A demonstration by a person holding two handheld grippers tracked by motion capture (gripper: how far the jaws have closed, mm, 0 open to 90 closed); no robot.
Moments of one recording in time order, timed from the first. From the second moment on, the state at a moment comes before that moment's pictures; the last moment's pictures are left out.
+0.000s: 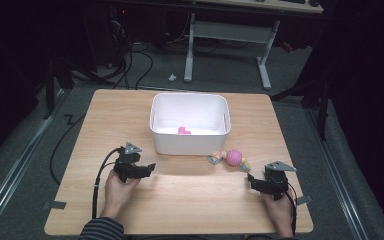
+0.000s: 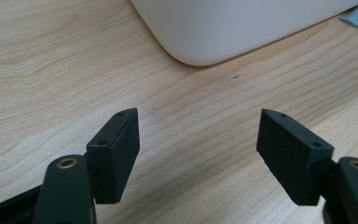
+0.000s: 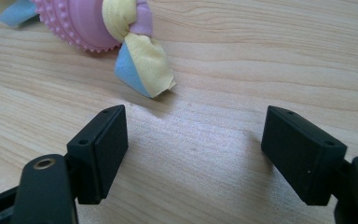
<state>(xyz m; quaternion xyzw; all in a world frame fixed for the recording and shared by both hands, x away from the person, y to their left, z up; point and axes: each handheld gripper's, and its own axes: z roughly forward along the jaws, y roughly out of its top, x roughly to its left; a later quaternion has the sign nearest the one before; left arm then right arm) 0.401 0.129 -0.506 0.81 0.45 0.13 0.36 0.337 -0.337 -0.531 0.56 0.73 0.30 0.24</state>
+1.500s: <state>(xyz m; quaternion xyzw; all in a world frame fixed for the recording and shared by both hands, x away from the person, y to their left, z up) 0.405 0.113 -0.536 0.81 0.43 0.18 0.36 0.323 -0.336 -0.512 0.54 0.76 0.30 0.23</state>
